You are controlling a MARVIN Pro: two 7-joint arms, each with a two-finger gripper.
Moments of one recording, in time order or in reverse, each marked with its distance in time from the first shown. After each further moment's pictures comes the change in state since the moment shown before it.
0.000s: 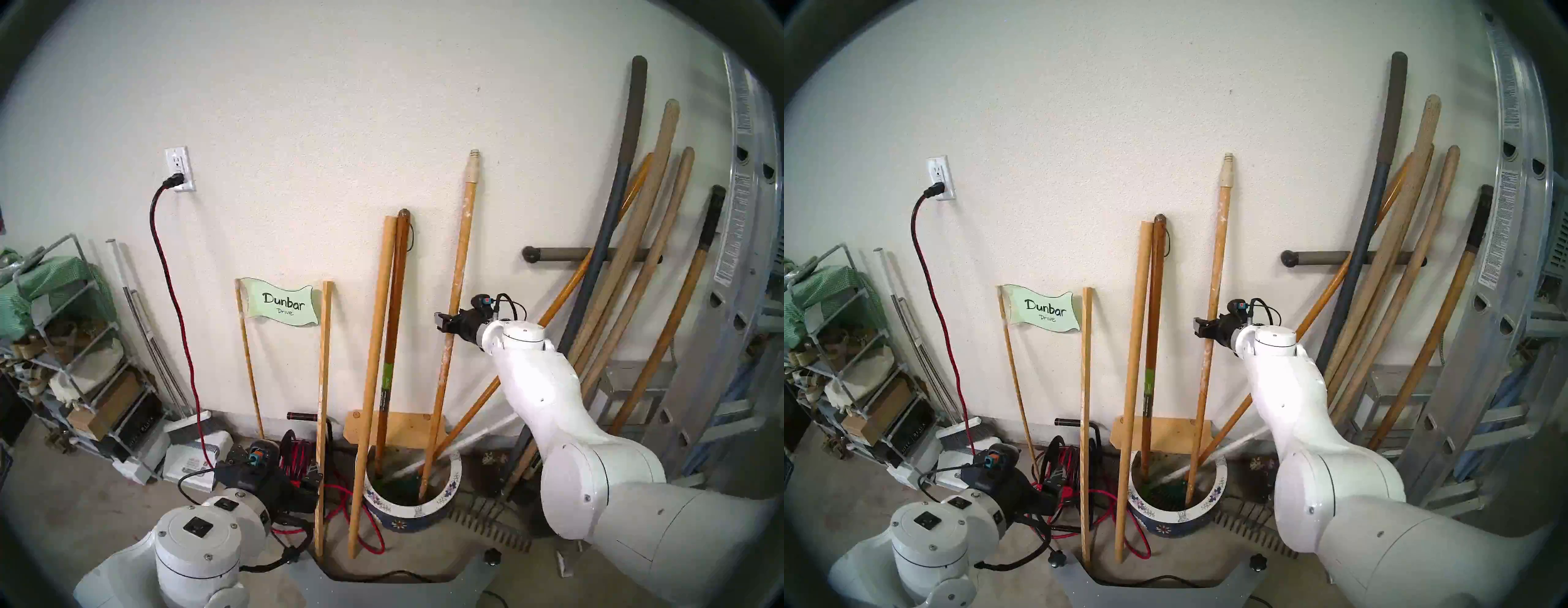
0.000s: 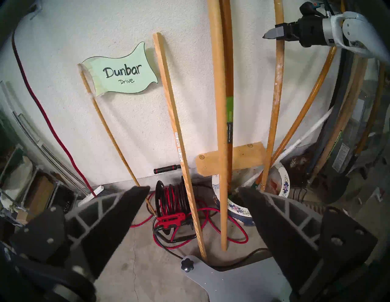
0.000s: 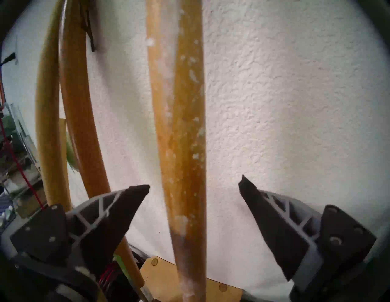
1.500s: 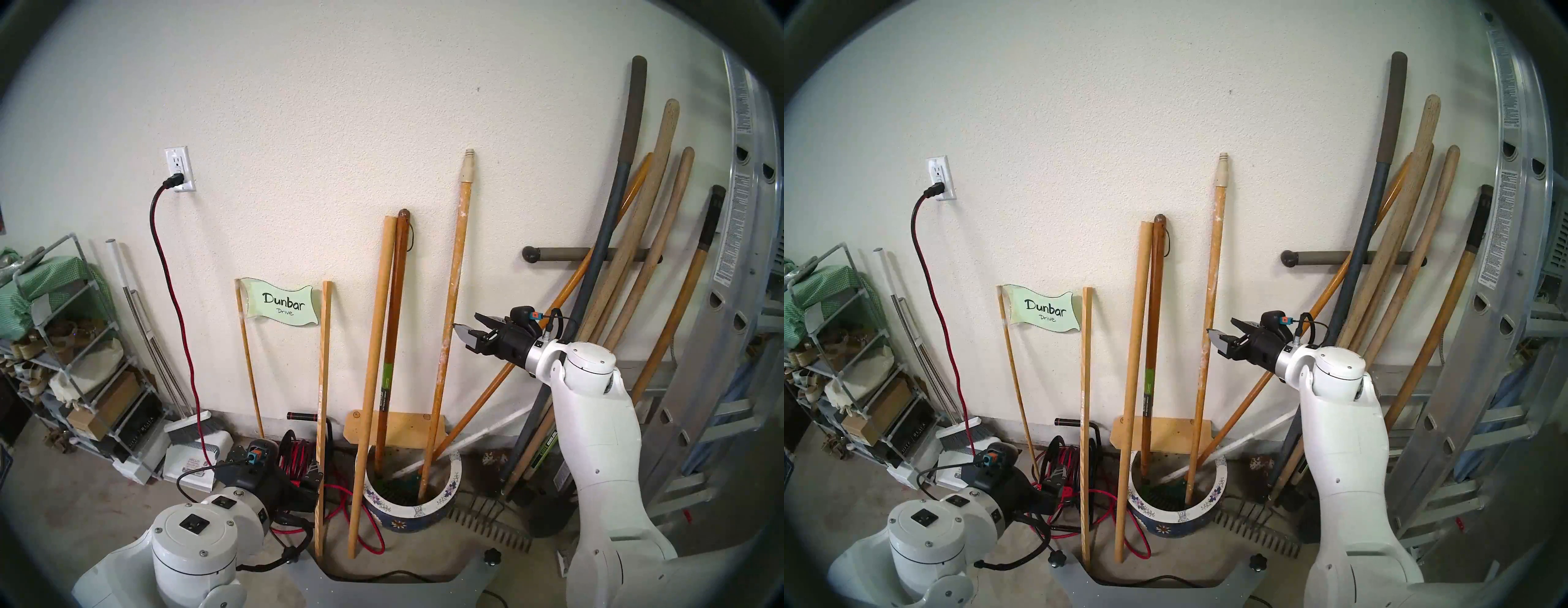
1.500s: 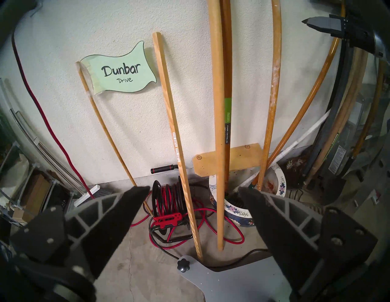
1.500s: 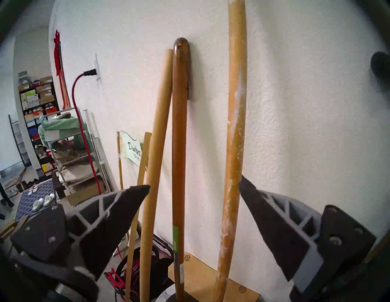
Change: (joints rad) left arm 0.004 -0.003 -0.016 0.000 -0.020 -0.011 -0.021; right arm -0.427 0.102 0.104 -0.679 0.118 0.106 0.404
